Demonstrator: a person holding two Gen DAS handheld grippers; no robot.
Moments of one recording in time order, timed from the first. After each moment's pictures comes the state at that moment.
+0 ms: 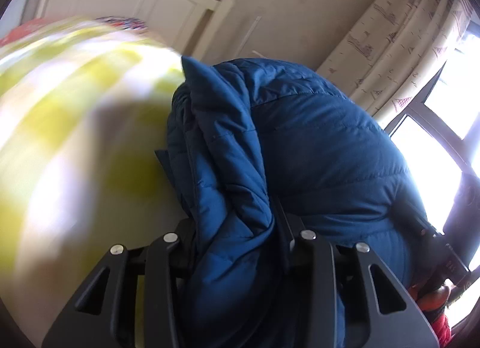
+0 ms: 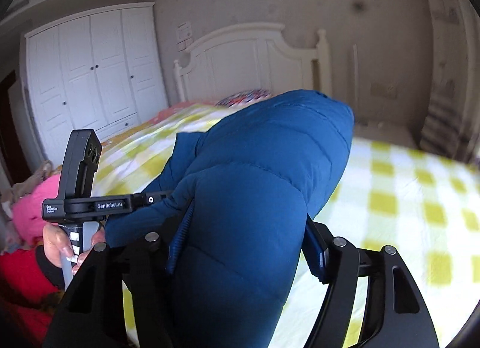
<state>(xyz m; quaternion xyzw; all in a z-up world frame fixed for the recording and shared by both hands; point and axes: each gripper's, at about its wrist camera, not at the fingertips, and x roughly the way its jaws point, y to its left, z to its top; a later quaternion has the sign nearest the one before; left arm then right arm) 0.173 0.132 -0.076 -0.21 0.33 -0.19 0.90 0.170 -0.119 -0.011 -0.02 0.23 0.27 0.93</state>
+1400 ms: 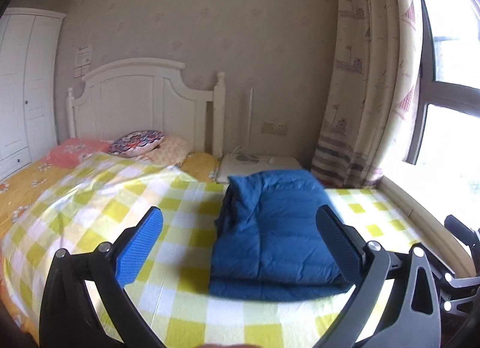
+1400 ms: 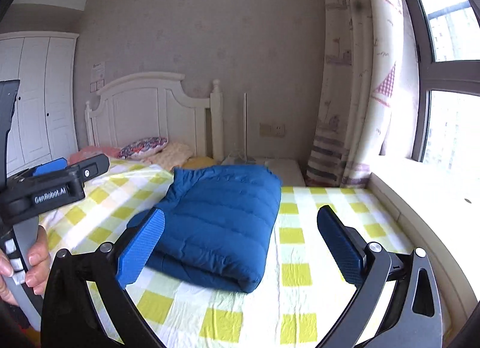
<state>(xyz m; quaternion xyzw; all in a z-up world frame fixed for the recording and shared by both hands) 0.086 -0.028 0.066 -0.03 0.18 -0.02 0.98 0.101 -0.206 0.048 -0.02 0.16 0.03 0.99</state>
